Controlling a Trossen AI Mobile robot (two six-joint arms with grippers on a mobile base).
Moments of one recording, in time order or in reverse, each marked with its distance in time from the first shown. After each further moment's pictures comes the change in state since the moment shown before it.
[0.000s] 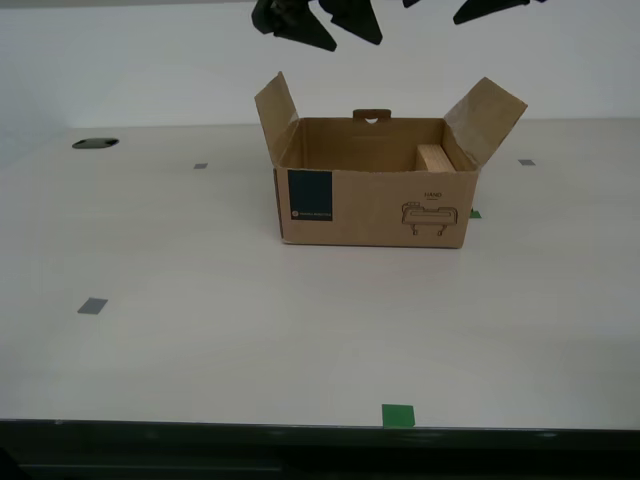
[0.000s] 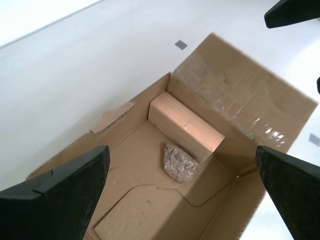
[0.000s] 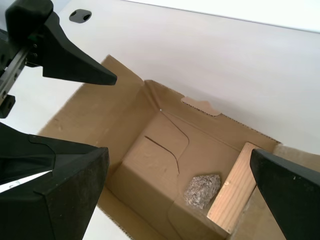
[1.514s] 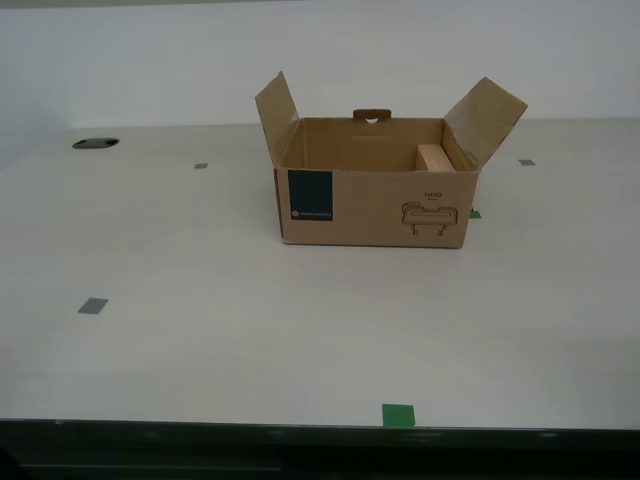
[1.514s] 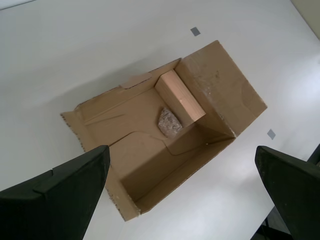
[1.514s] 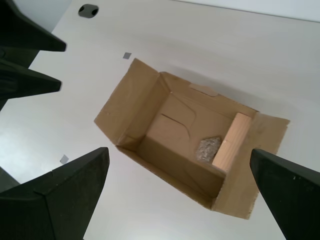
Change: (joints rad) arm 0 -0.028 0.000 0.549 -0.688 0.000 0.026; arm 1 0.100 0.000 0.535 -0.735 0.000 -0.114
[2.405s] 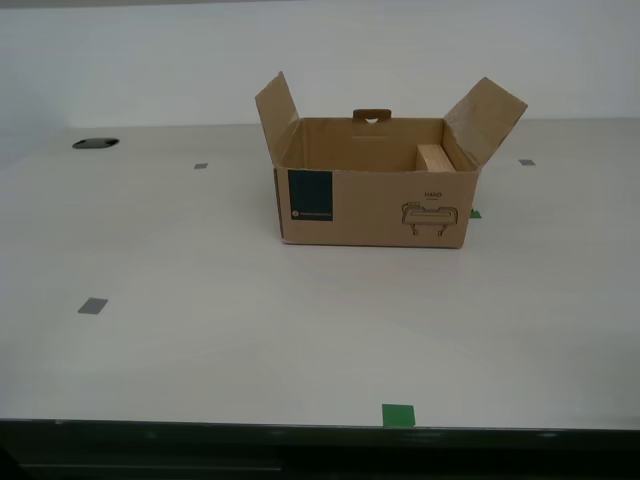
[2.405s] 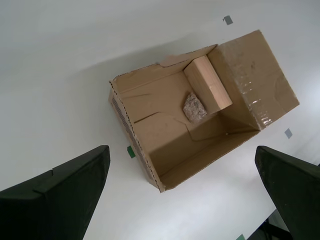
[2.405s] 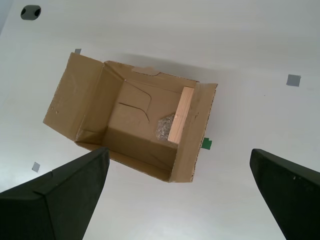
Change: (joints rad) arm 0 -0.208 0.000 0.000 -0.124 0.000 -0.047; arm 1 0.103 0.000 -0.023 -0.075 0.000 0.003
